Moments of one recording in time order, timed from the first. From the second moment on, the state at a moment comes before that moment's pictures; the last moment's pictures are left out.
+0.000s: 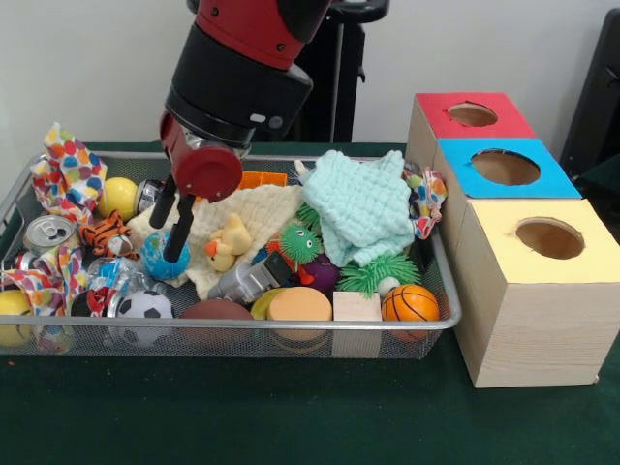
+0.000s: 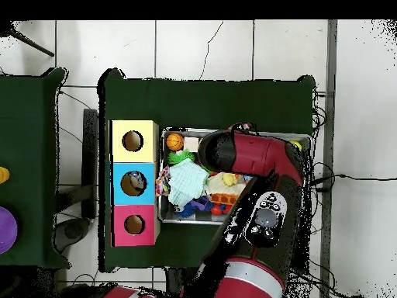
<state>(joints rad) -0.07 -0.40 -0.42 1.29 -0.08 0.48 2.89</state>
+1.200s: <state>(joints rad) -0.10 -0.32 -0.39 1.28 -0.23 0.47 2.89</state>
